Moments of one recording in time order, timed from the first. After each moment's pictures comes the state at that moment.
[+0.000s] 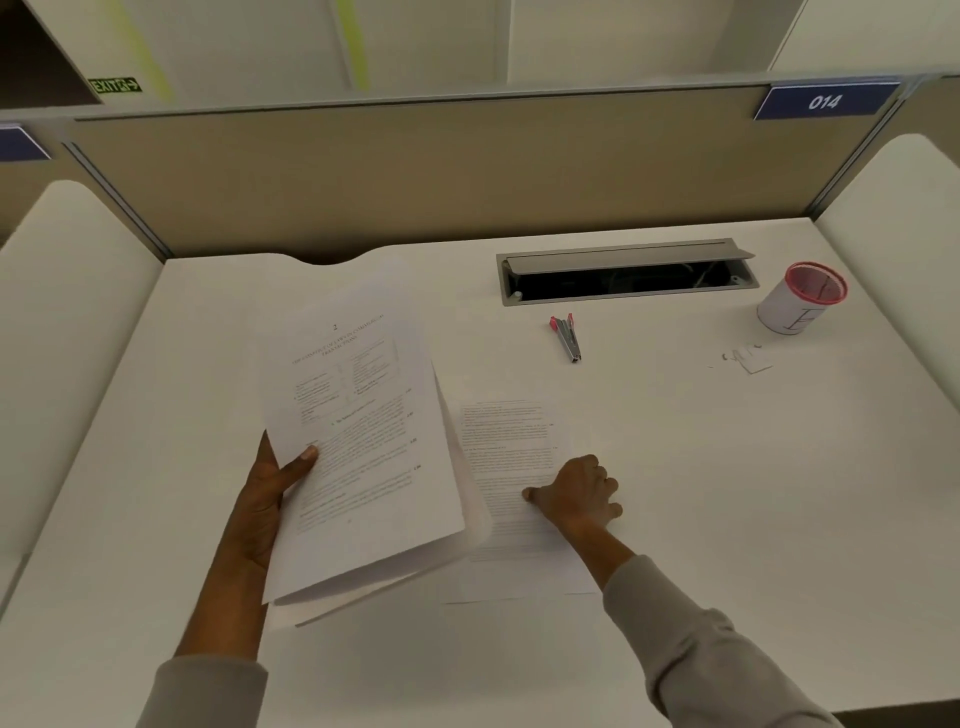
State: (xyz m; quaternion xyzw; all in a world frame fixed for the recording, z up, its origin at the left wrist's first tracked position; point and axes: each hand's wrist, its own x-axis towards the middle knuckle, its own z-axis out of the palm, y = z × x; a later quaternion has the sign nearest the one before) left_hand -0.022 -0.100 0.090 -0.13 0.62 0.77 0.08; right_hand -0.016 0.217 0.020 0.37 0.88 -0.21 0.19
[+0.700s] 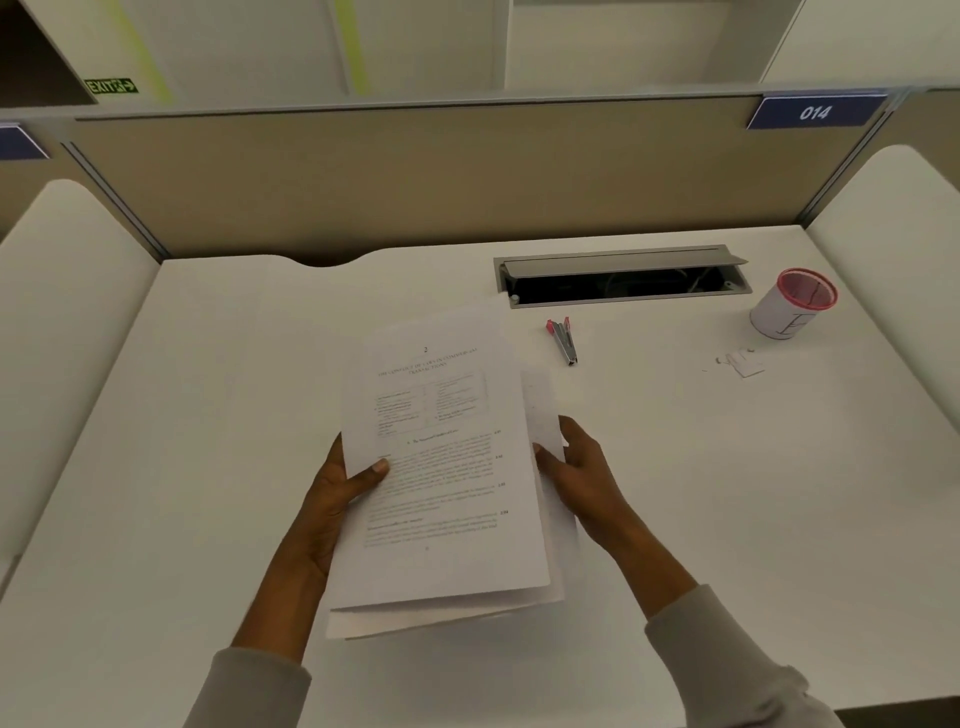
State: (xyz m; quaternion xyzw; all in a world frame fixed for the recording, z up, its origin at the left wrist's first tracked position) left_hand -0.016 -0.047 0.084 -0.09 0.62 0.77 0.15; right_hand -0.002 0.236 0.078 0.12 0.71 -0.69 0.09
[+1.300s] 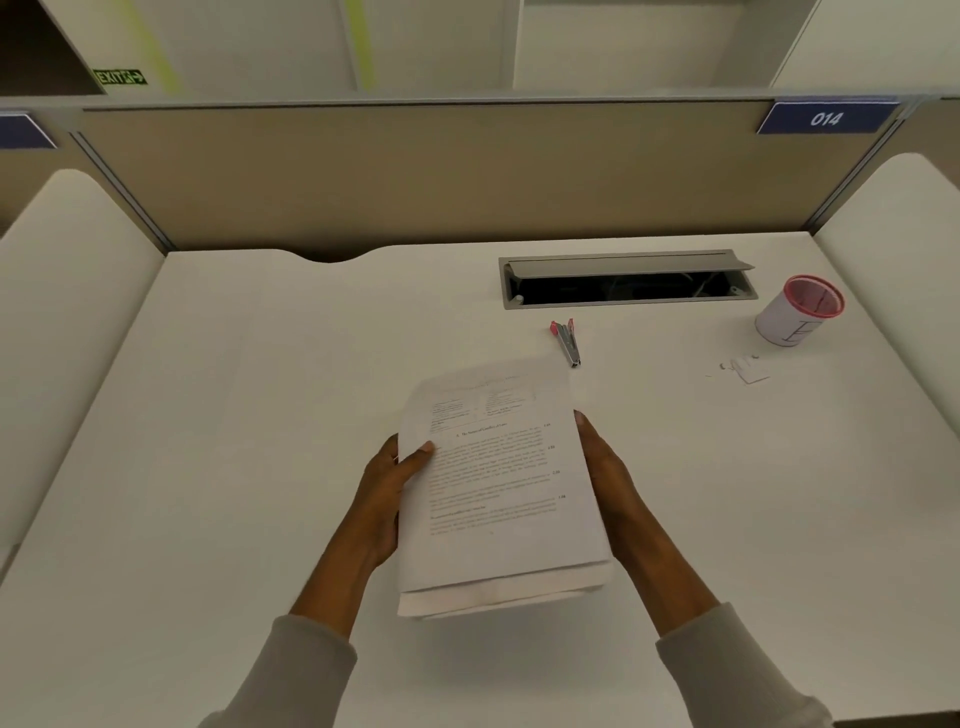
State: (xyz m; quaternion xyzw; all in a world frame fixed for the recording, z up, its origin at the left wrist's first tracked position) left_hand -0.023 0.003 0.075 -0.19 0.56 0.78 0.21; right_hand 0.007 0.244 0.116 0.17 0.55 -0.80 0.14
